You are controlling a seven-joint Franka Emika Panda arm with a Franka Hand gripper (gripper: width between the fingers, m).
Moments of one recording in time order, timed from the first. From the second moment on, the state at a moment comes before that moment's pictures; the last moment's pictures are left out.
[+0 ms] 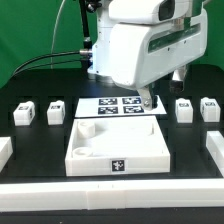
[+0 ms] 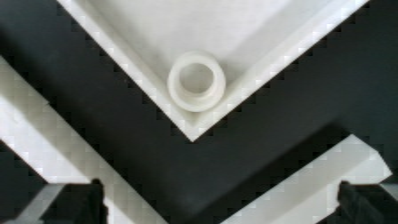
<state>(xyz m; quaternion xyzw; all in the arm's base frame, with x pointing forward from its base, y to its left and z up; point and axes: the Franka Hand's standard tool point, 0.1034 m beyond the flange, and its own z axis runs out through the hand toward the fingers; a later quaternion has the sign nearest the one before) 0.565 0.057 0.113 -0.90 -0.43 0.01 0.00</state>
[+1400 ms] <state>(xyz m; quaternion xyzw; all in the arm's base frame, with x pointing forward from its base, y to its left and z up) 0.516 0.020 0.096 -0.83 -0.56 0.02 0.01</state>
